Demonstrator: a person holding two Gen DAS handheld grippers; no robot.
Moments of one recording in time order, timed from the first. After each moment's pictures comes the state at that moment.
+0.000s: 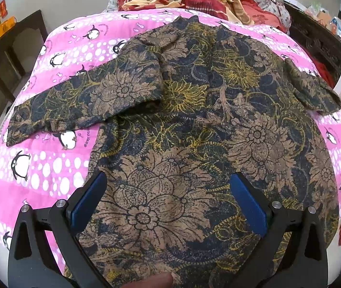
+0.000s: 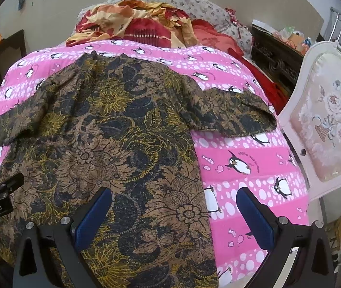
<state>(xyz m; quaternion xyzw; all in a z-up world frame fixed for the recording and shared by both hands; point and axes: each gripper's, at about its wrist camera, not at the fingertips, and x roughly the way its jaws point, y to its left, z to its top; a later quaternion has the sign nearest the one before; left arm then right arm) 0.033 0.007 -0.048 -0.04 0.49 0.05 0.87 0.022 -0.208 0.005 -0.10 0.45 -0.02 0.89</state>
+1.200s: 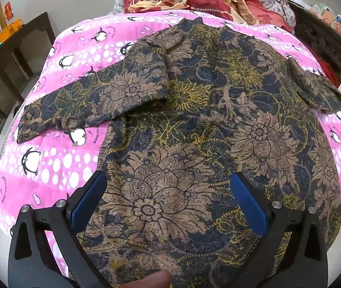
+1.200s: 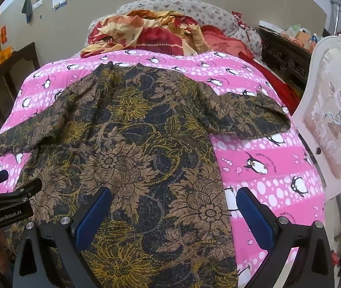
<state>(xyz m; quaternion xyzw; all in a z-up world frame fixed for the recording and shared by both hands) 0.026 0.001 -0.042 -0.03 0.49 0.07 0.87 0.011 -0.201 0.009 -0.06 0.43 0.03 0.90</state>
